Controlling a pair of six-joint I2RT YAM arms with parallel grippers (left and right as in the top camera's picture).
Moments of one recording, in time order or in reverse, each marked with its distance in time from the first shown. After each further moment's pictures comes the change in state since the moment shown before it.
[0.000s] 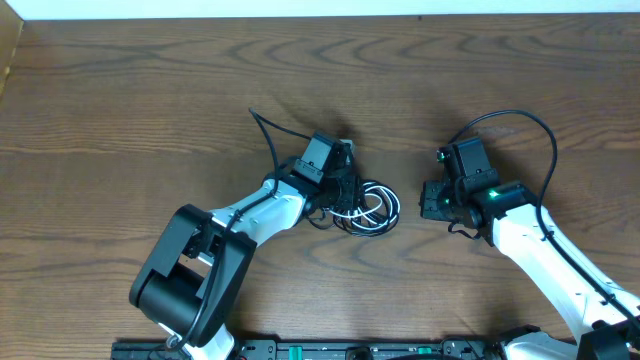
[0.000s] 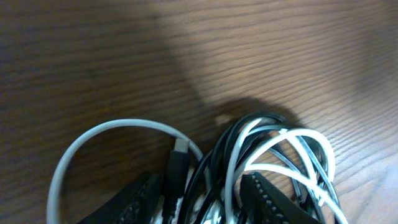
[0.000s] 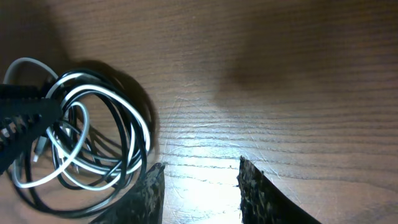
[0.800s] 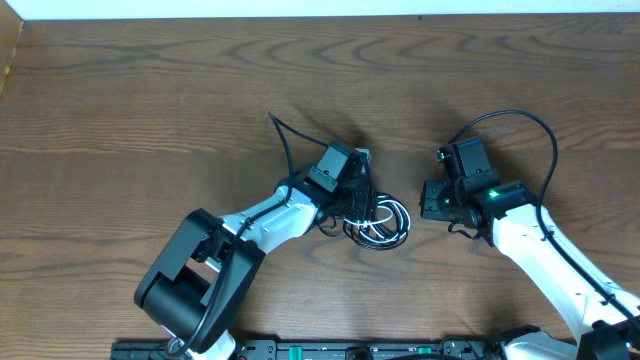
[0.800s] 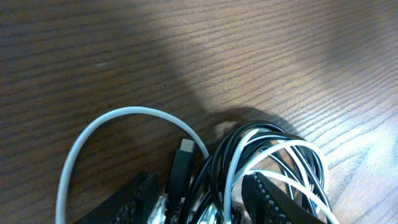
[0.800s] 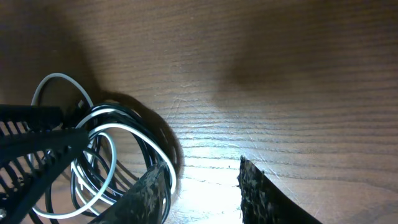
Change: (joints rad) left arm -0.075 -0.008 0.001 -0.009 0.003 -0.010; right arm 0.000 0.000 0.000 0.000 0.003 0.003
